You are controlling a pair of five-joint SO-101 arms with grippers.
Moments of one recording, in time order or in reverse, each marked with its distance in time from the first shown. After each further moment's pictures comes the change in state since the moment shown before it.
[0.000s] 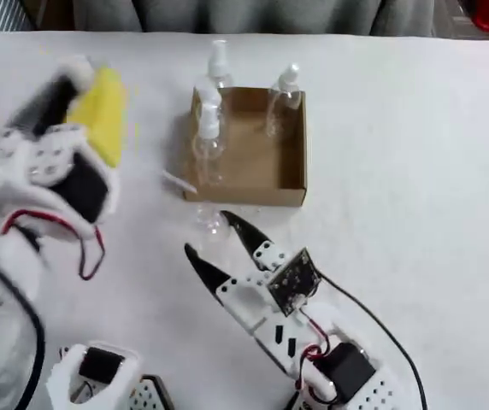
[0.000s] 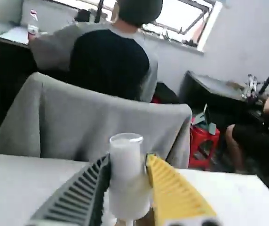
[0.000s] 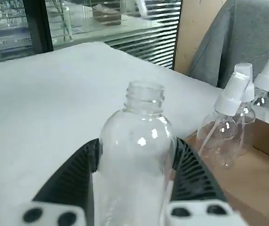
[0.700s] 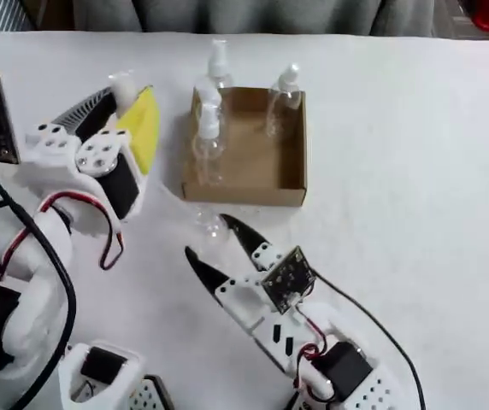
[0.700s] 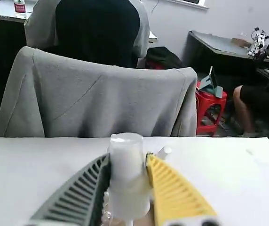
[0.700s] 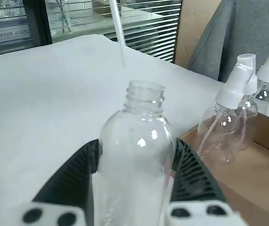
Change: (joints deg) left arm 1.8 0.9 4.5 1.1 -4.5; right arm 0.0 0.0 1.1 0.0 0.0
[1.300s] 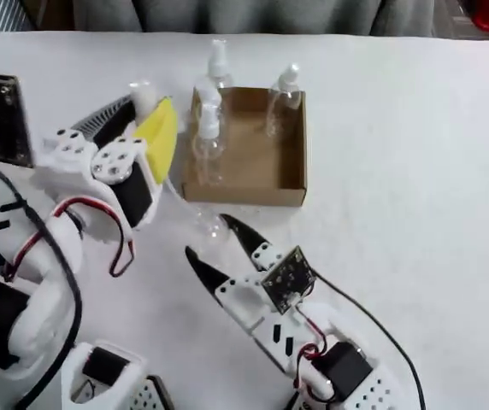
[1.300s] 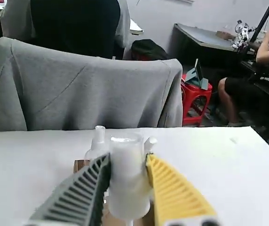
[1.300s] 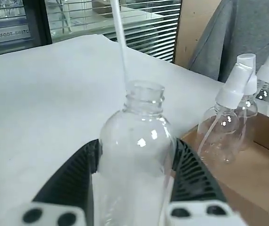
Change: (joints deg) left arm 3.9 -0.8 3.2 -0.2 1.1; right arm 0.0 0.0 0.0 0.0 0.0
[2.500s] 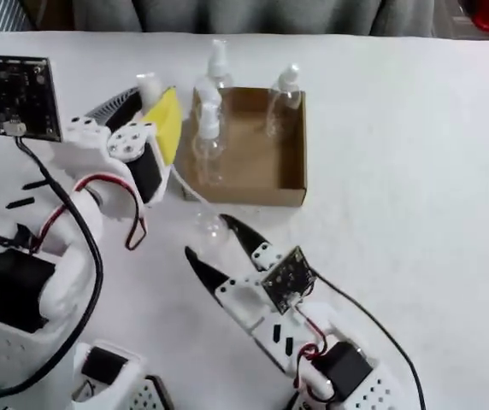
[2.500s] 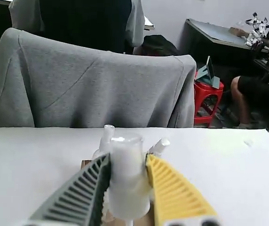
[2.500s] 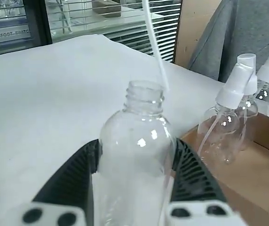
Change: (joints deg) left arm -2.7 0.9 6.3 -7.8 0.1; right arm -0.1 0.0 0.0 0.0 0.0
